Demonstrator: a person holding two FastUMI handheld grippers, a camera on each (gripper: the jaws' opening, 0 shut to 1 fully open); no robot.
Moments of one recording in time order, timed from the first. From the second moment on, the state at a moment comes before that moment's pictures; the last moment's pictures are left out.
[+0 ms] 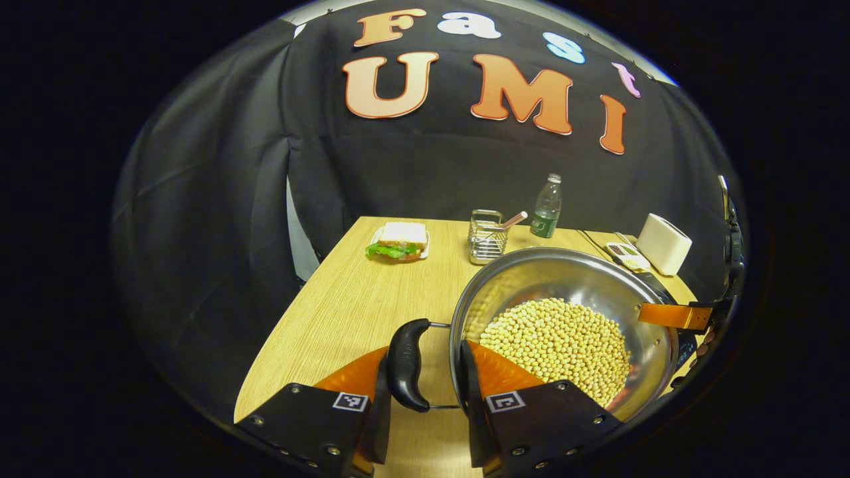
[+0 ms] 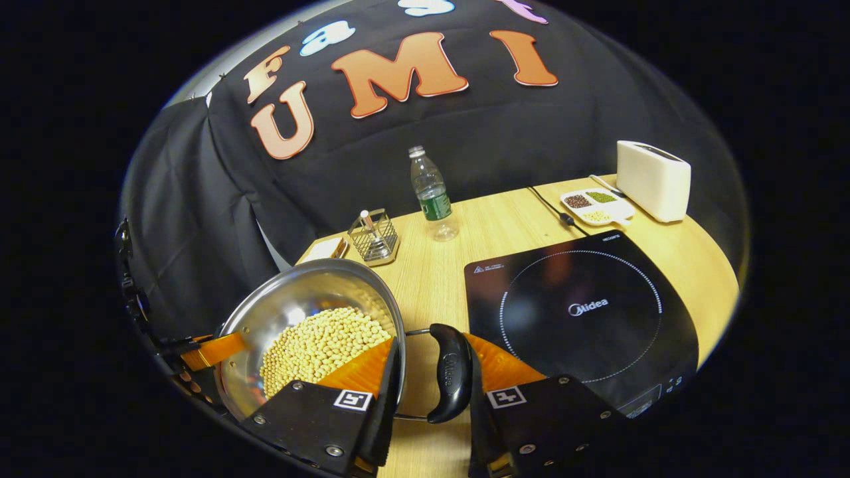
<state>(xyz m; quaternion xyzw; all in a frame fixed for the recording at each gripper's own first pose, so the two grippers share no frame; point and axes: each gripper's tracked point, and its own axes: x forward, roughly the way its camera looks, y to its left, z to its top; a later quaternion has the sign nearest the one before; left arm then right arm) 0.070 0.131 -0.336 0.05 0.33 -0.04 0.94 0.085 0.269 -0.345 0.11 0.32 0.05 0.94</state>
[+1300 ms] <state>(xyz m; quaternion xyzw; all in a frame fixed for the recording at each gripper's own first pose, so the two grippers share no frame) 0.068 -0.083 -0.307 0.08 0.32 -0.10 0.94 0.068 0.074 -0.302 0.16 0.28 -0.01 0.94</state>
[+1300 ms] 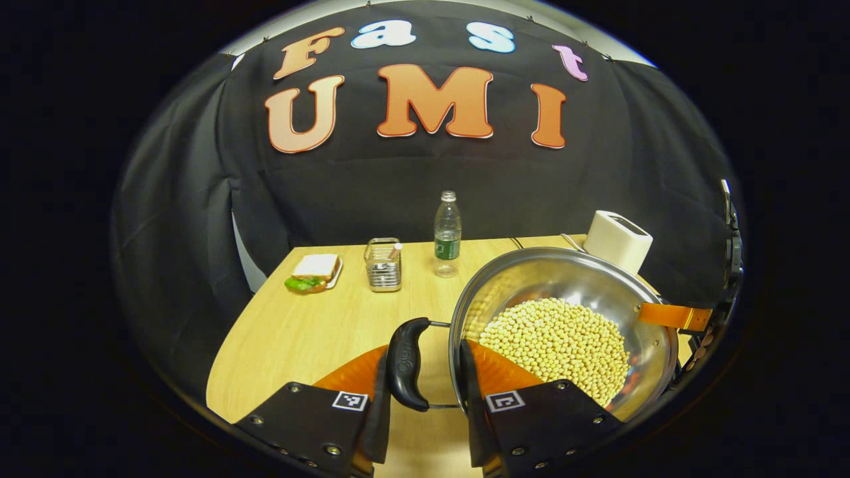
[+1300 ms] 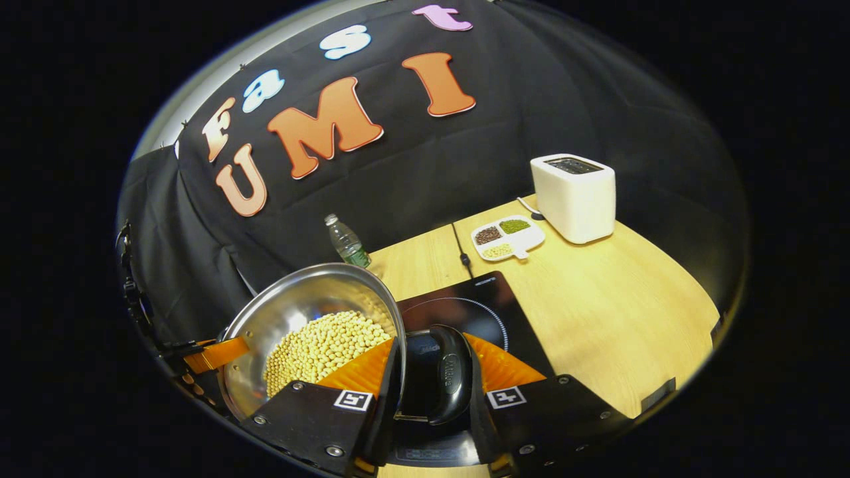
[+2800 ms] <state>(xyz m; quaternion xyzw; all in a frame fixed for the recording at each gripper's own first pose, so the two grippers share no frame) 0.070 -0.192 -0.409 0.06 0.39 -0.14 0.91 0.084 -0.032 -0.361 0.14 0.33 -0.04 0.93</state>
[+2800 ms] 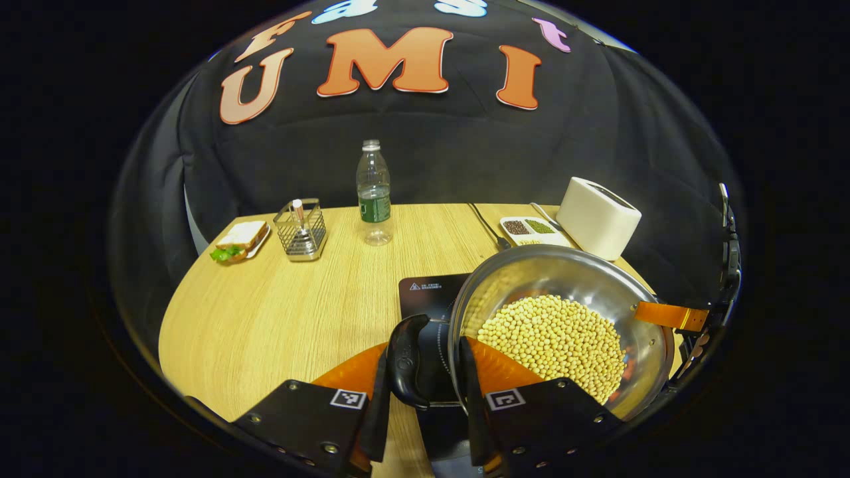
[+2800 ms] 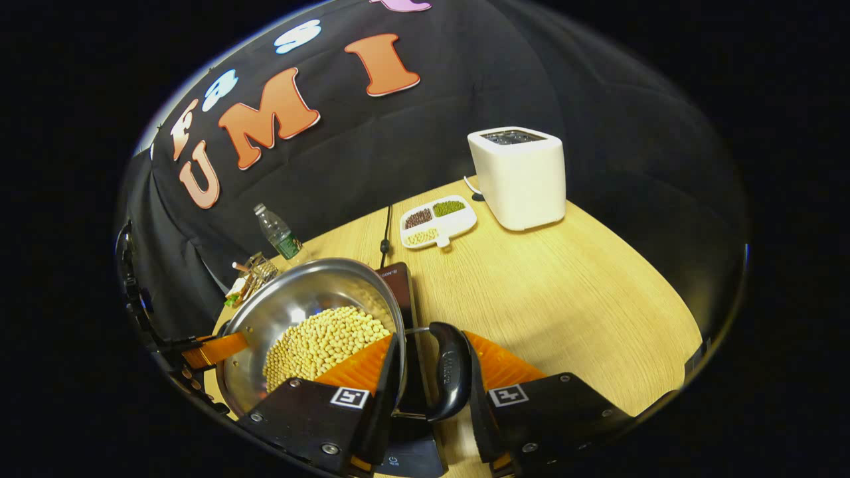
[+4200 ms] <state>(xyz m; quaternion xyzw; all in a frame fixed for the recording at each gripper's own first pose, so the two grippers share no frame) 0.012 -0.114 -0.077 0.05 0.06 -0.08 0.99 0.007 -0.048 -0.074 0.05 0.04 -0.03 1.00</state>
